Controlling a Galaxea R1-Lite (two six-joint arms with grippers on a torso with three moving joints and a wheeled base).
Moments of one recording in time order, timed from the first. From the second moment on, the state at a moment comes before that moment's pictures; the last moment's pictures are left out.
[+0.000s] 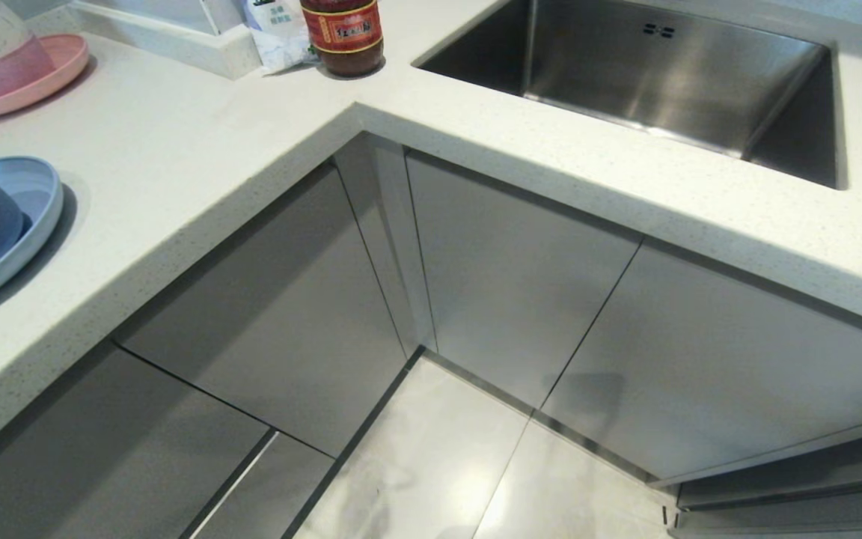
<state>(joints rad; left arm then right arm) 0.00 0.42 -1.08 0.46 -0.08 -0.08 0.00 0.00 0.00 0.00 0.00 0.02</state>
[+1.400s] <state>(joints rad) 0.00 0.00 -0.08 -0.20 -0.10 0.02 0.01 0.00 0.00 0.00 0.00 0.02</state>
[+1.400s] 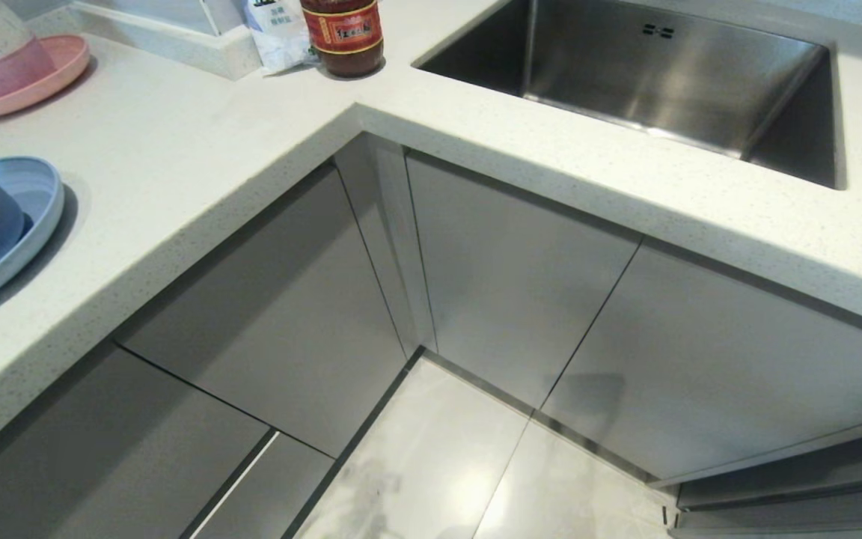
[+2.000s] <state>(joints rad) 0.00 0.00 0.00 -0.14 -0.07 0.00 0.00 0.00 0.00 0.00 0.00 0.02</state>
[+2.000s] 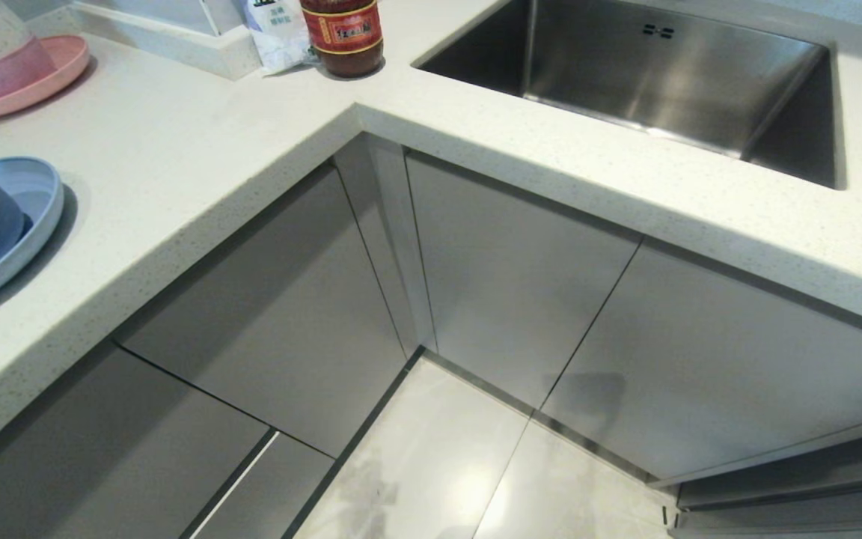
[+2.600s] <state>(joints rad) 0.00 0.00 0.00 -0.13 -0.06 -0.01 0.01 0.00 0.00 0.00 0.00 0.02</state>
